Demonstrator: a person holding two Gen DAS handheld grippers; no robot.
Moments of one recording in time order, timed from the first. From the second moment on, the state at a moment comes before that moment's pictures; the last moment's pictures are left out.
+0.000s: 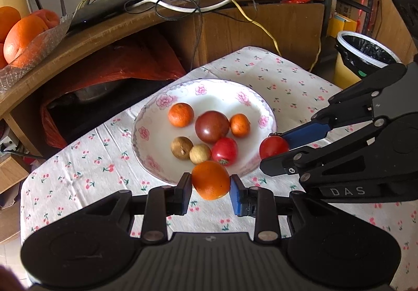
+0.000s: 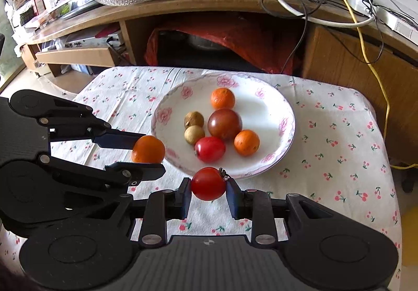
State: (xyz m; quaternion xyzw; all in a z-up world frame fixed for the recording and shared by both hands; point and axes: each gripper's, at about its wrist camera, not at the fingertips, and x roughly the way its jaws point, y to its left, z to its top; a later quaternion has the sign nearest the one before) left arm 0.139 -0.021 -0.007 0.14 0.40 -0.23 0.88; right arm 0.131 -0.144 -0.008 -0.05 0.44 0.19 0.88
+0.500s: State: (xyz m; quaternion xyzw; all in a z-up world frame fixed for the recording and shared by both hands) left arm 0.149 -0.023 -0.009 0.14 0.39 -0.21 0.89; right arm 0.144 -0.144 -0.009 -0.04 0.43 0.18 0.88
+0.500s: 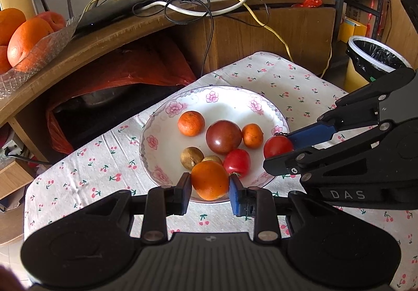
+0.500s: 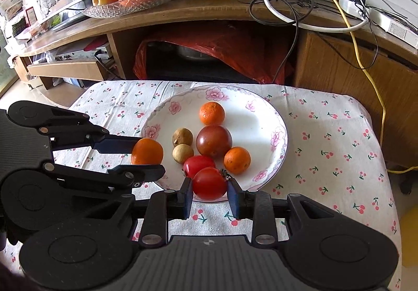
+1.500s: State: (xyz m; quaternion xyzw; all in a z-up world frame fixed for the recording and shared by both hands) left arm 0.160 -0.025 -0.020 0.14 0.39 -0.20 0.89; right arm 0.153 -0.141 -0.014 -0.05 0.42 0.16 0.89
